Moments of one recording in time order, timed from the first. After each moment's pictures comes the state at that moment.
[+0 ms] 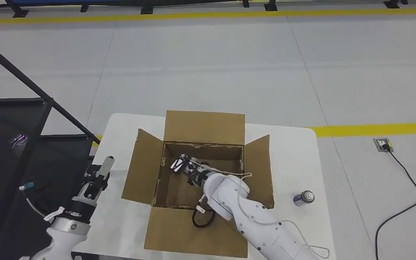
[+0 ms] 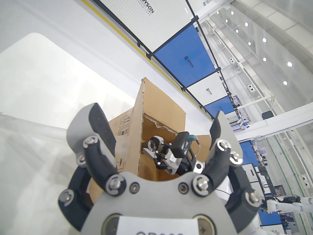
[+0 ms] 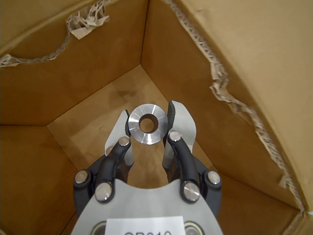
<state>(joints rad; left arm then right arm) 1.63 -1.12 -1.78 -2.13 0.19 -0.01 -0.17 -0.63 -1.56 0.71 -1.17 -1.41 -0.10 0.63</state>
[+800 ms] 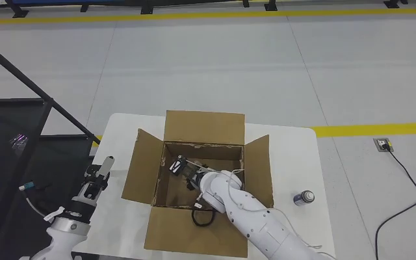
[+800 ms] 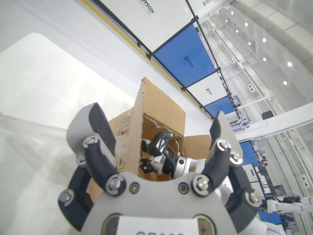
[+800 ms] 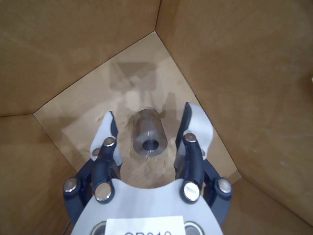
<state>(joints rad) 1.63 -1.12 -1.78 -2.13 0.19 -0.01 -0.17 -0.57 -1.63 0.69 -0.97 -1.36 -0.15 0.66</state>
